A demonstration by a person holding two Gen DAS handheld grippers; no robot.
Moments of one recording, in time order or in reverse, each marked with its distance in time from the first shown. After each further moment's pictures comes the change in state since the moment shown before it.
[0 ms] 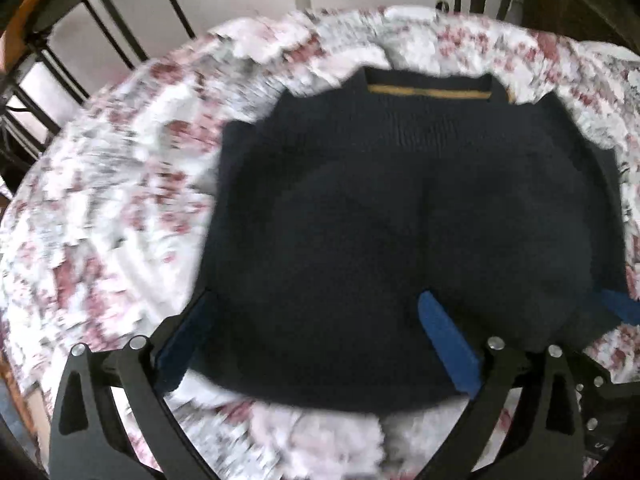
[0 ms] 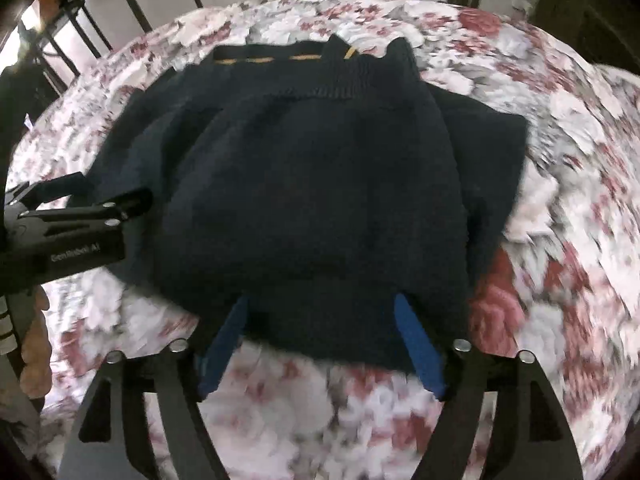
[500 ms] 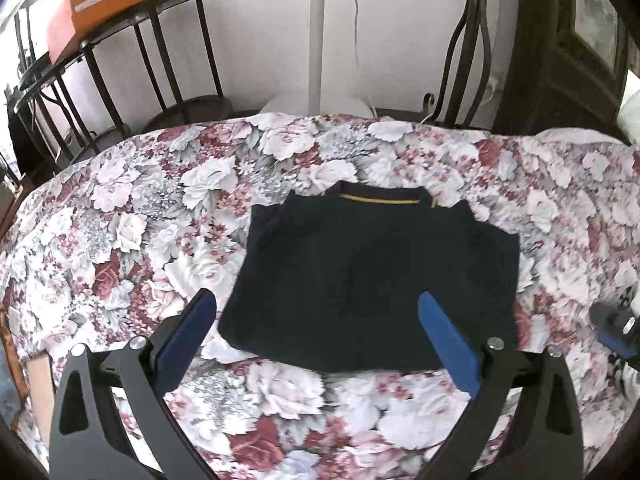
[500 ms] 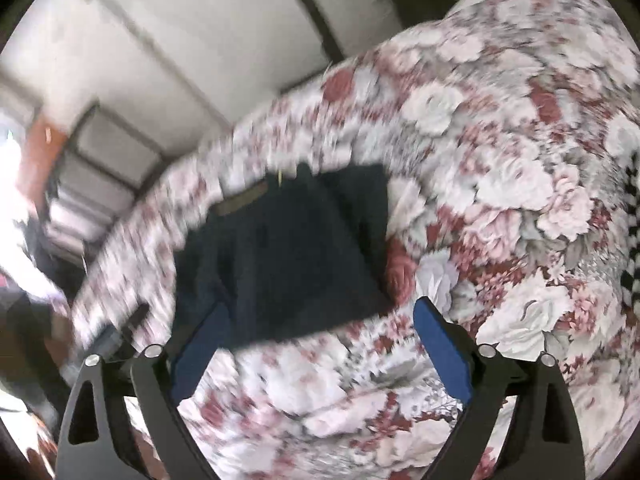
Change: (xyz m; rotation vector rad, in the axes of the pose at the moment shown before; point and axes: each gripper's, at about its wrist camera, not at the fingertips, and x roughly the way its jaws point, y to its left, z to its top) left arm -0.141 0.010 -0.005 -0.142 -0.198 -0.085; right arm -0.152 -0.057 -0.025 0.542 -0.204 0.124
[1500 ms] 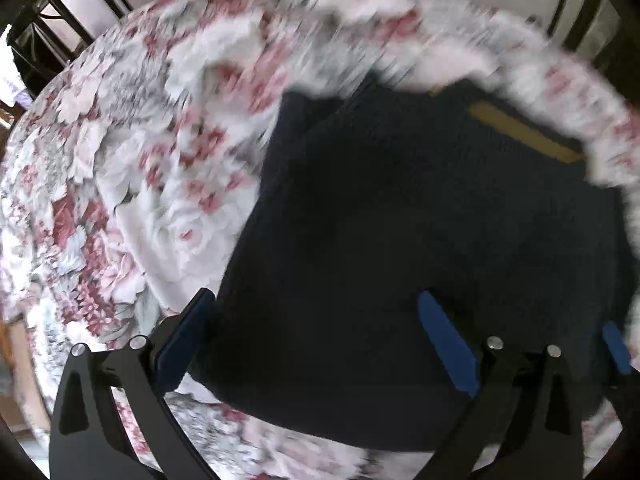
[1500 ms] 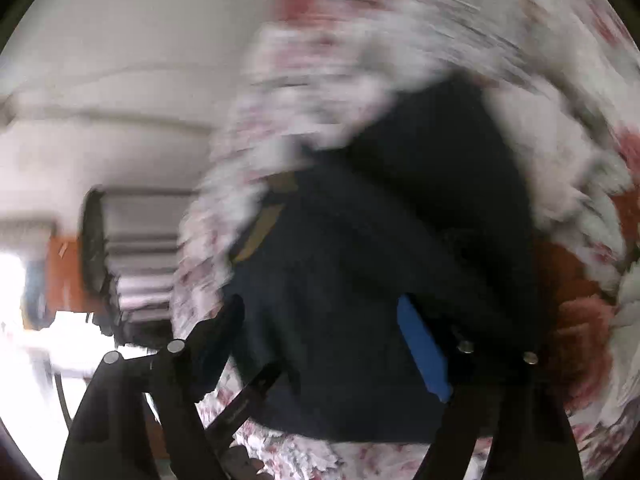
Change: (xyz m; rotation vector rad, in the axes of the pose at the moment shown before) left arm 0.164 0.028 0.003 -0.146 0.359 0.108; right arm 0.191 0.022 0.051 0.295 0.175 0.398
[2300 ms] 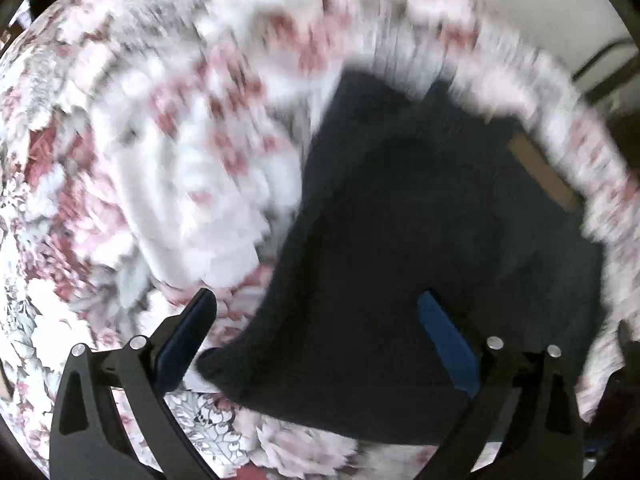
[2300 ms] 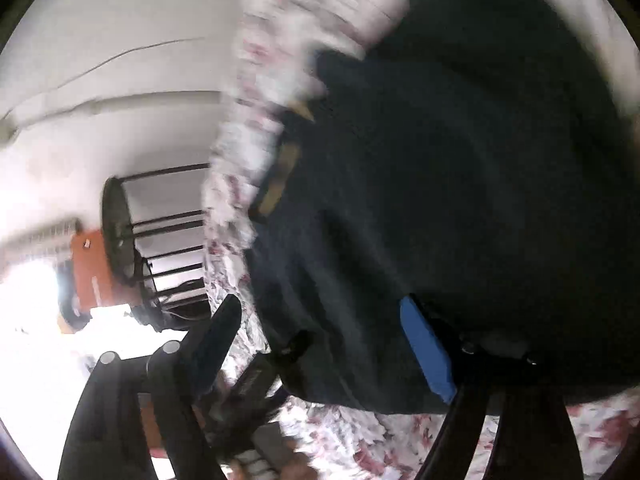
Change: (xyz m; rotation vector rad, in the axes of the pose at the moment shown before) left arm -0.001 0.034 -0.014 -0.205 0.073 -0.127; right arm 0.032 -0.002 -0.014 0.116 0.113 0.076
